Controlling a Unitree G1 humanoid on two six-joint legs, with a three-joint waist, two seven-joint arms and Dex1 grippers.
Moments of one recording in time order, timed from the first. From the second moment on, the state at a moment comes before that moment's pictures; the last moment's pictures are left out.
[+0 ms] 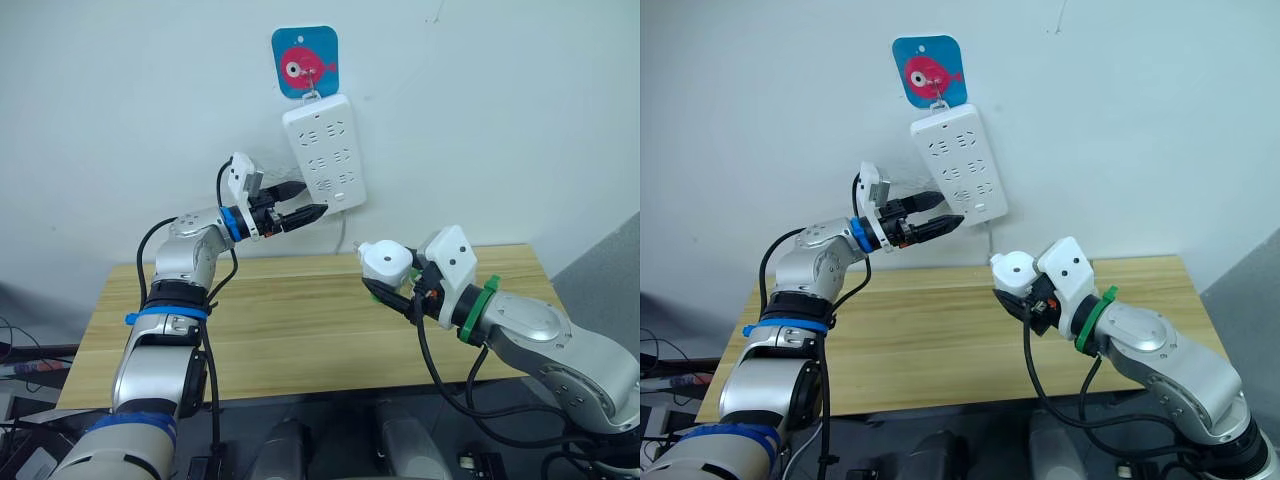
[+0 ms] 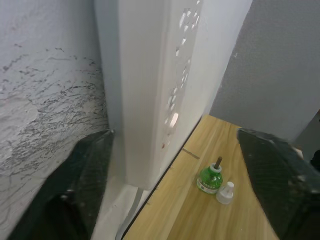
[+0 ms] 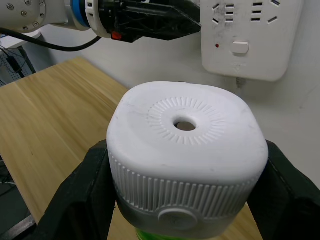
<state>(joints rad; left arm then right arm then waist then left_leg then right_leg) -0.86 0.43 0.05 0.66 -0.39 0.20 -1.10 -0.28 -0.62 0.15 -0.77 0.69 0.88 0.20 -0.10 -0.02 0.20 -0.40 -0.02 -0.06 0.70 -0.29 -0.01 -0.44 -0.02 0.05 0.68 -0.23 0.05</state>
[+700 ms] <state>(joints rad) -0.89 0.39 0.10 0.74 -0.37 0.13 -1.07 -0.28 -0.61 0.14 -0.77 0.67 0.91 0.22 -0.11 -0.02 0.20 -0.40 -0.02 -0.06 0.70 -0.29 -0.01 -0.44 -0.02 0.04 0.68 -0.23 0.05</state>
